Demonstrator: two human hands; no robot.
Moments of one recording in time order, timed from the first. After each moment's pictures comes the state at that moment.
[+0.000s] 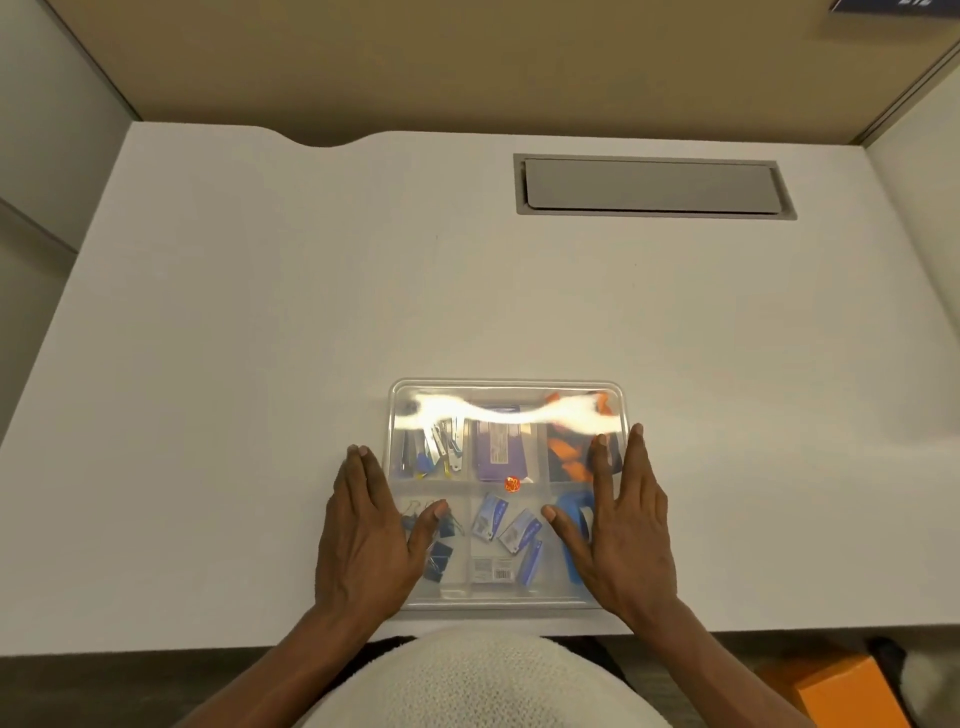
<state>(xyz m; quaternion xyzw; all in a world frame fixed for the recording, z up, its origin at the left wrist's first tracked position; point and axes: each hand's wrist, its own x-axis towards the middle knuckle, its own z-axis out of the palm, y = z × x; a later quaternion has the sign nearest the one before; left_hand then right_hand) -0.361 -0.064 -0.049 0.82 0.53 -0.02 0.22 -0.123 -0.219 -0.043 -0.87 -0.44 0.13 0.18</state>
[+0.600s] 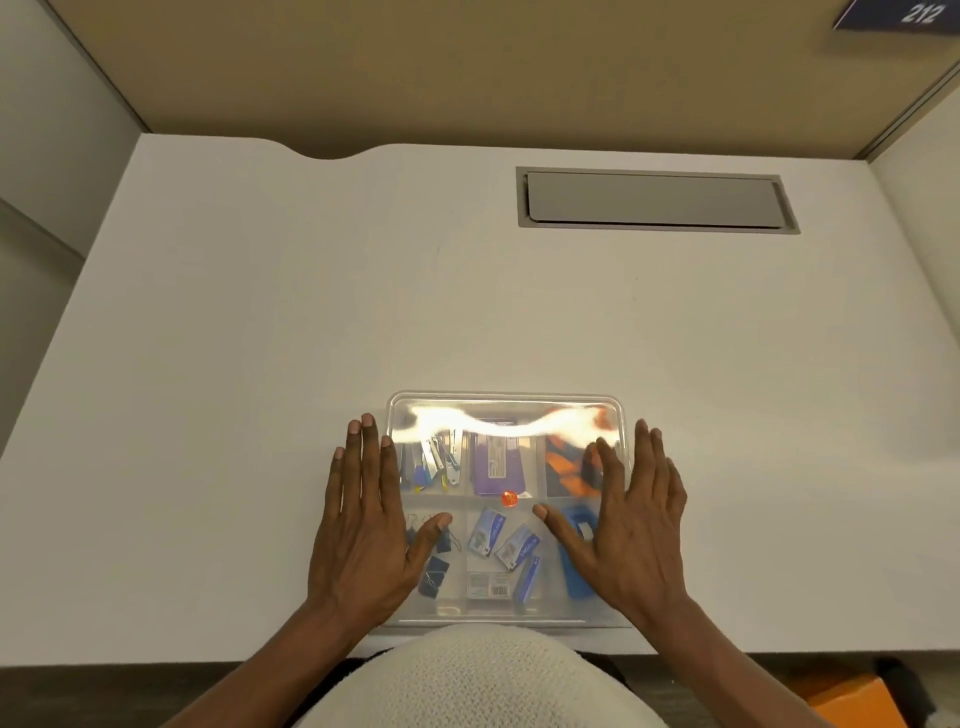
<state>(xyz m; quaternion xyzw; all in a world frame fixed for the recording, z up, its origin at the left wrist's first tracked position) -0.358 -0.043 -0.054 0.90 0.41 0.05 0.10 -0.105 -0.202 -0.026 -0.87 -0.47 0.08 0.14</state>
